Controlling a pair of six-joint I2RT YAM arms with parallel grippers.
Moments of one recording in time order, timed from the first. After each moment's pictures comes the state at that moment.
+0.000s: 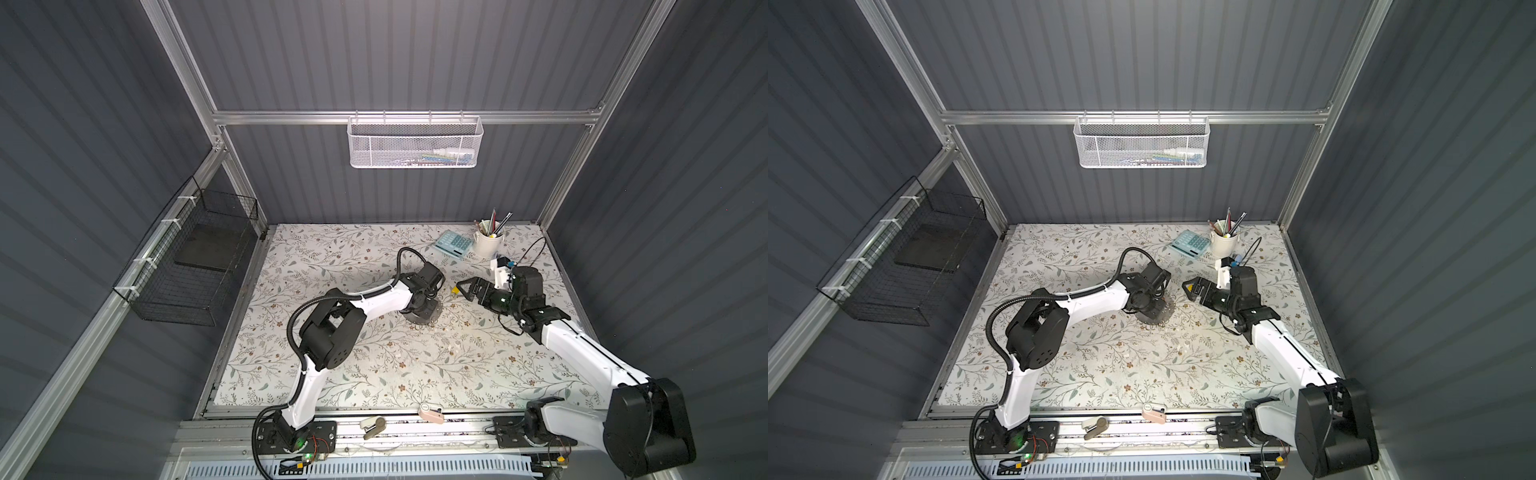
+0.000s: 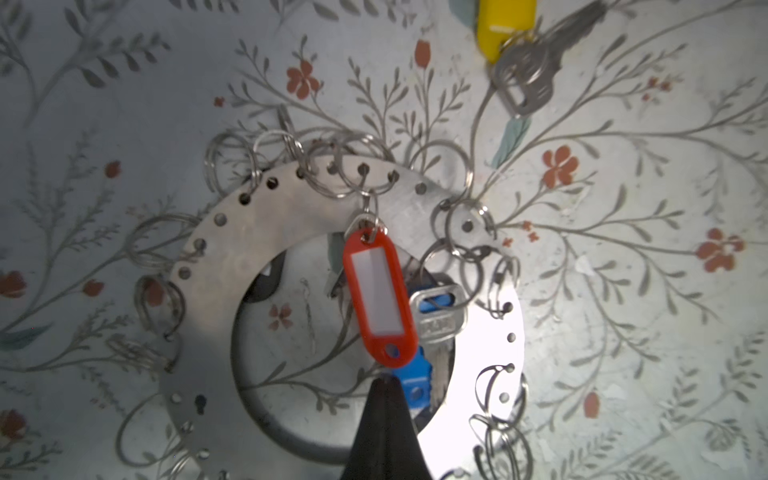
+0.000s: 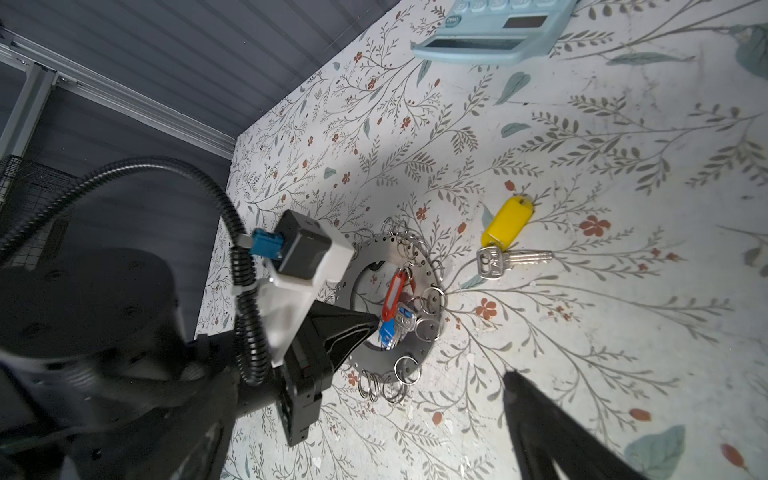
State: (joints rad) left arm -0.83 2.11 1.59 -0.59 -0.04 -0.16; right arm 0.18 1.21 0.68 -0.07 -0.45 0.60
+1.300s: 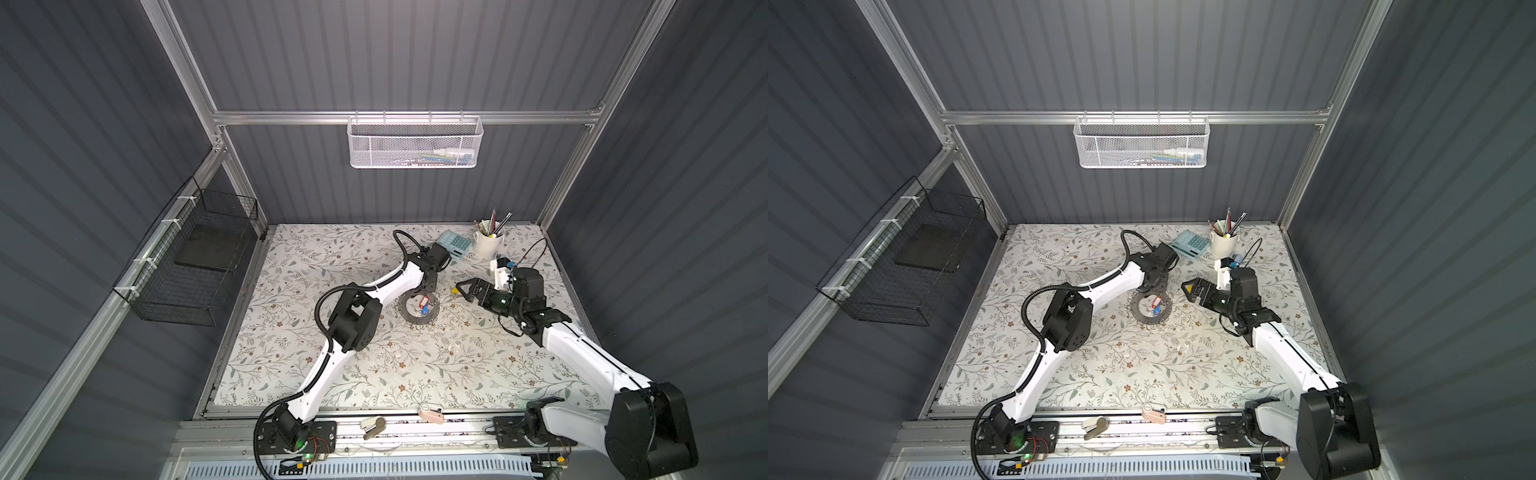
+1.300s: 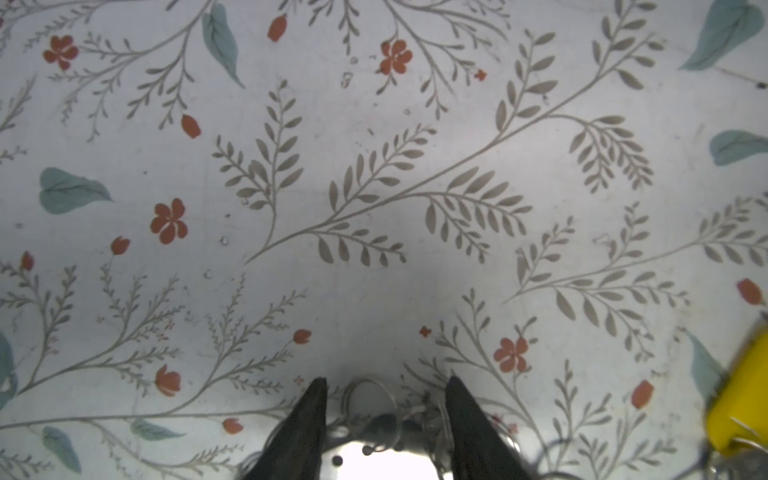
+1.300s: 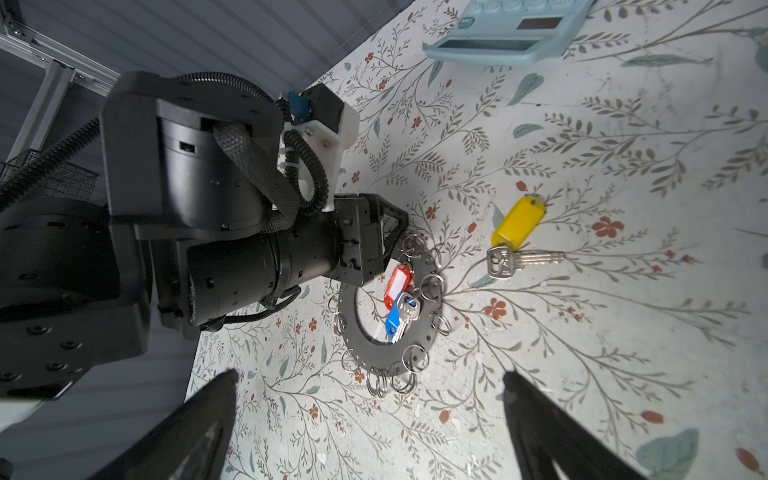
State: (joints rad) left arm -0.78 2.50 2.19 -0.87 -0.29 -0.50; right arm 0.19 1.18 0.67 -0.06 -0.46 0.60
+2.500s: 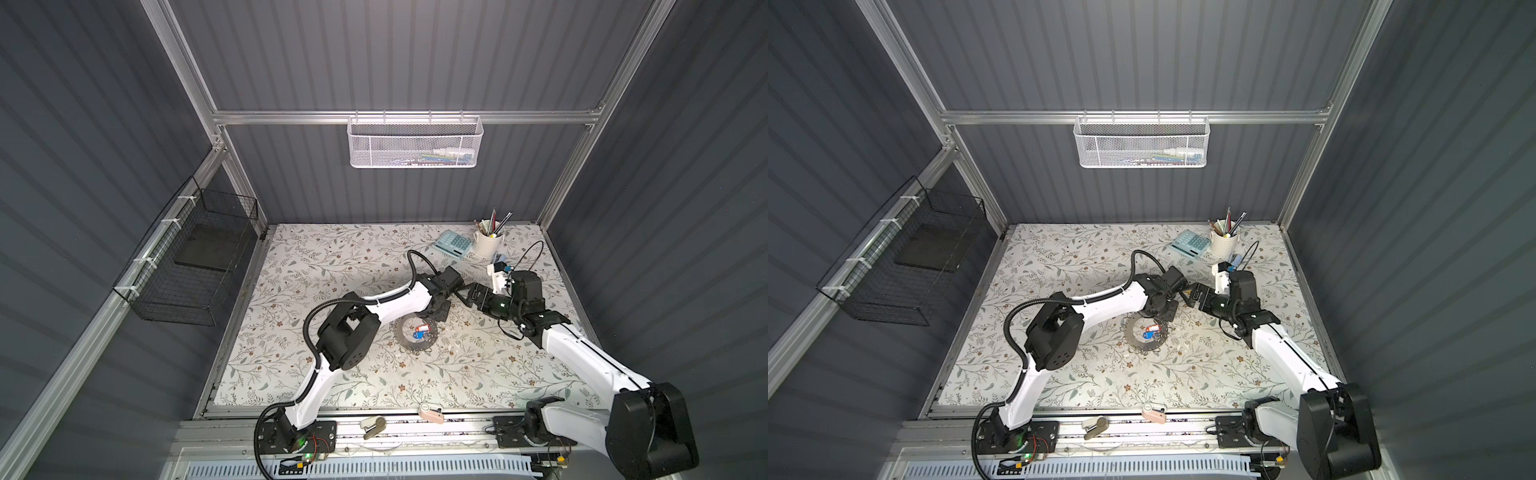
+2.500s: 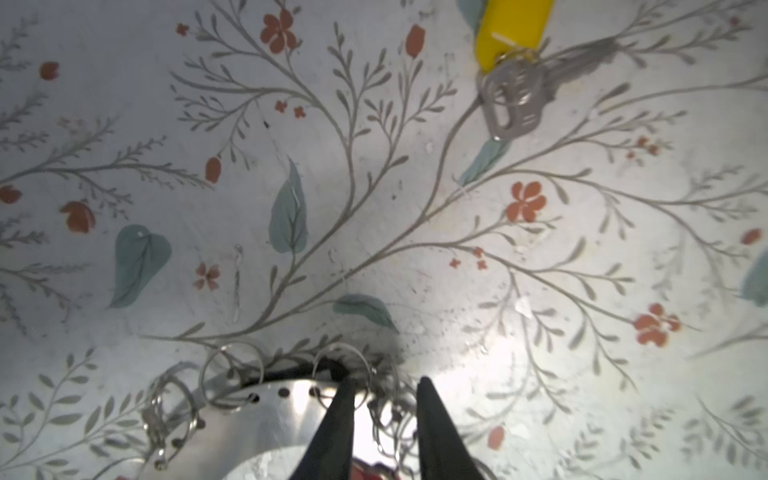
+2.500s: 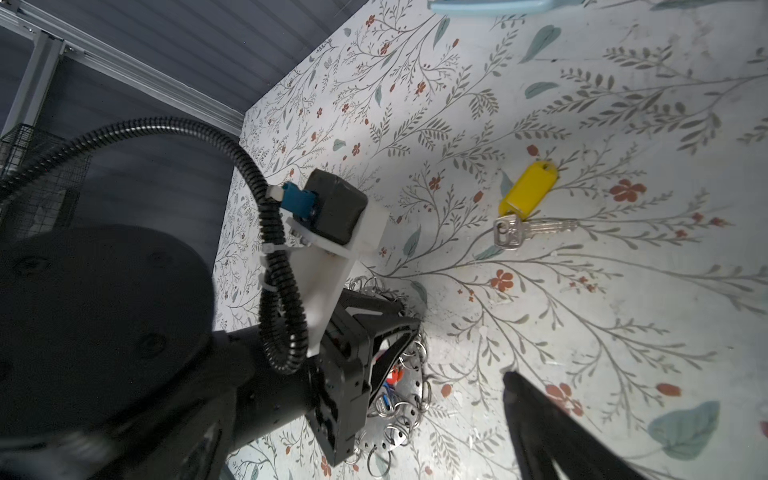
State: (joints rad) left arm -0.94 2.20 1.77 -0.77 -0.11 -0.46; right arm 0.19 1.17 0.65 -0.09 -0.50 0.59
